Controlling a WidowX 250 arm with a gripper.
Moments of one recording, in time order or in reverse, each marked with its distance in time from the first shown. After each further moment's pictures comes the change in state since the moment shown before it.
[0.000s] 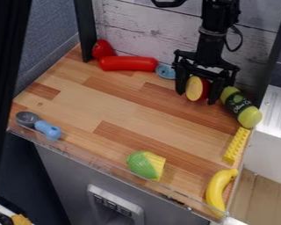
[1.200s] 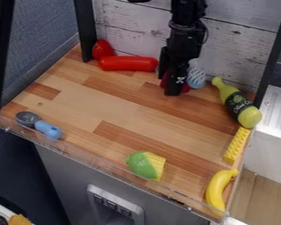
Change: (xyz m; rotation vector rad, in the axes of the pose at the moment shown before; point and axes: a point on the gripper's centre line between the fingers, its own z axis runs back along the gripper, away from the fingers) arm 0.007 0.057 -0.003 0.048 -0.015 -0.923
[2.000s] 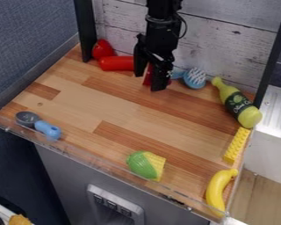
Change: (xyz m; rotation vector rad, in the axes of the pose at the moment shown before) arm -0.032 0.004 0.007 -0.009 0.003 0.389
